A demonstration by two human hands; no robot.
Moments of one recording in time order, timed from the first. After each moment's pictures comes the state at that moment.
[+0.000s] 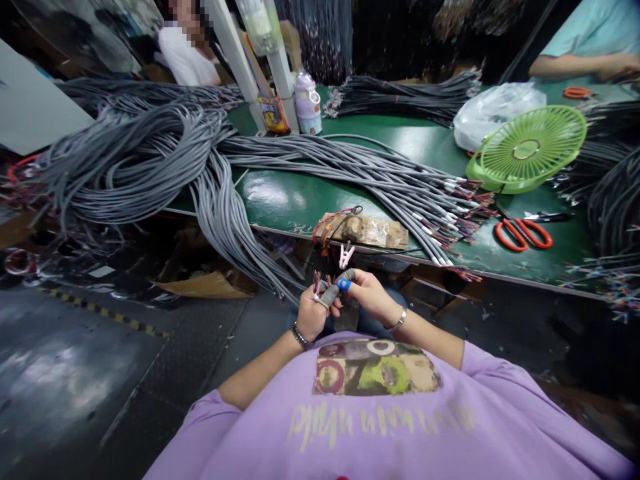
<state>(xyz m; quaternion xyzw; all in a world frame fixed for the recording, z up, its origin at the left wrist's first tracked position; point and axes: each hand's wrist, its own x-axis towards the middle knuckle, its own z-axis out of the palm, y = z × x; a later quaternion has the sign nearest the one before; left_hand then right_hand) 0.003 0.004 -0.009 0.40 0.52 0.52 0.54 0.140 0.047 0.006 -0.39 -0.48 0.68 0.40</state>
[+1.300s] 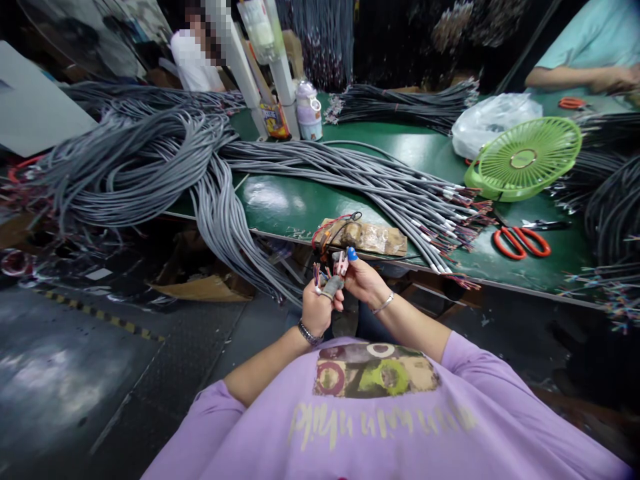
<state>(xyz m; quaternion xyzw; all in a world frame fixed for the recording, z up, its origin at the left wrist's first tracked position) 0.027 0.027 0.008 0.33 0.51 0.59 0.53 0.122 0.097 -0.001 -0.28 -0.21 0.82 0.44</state>
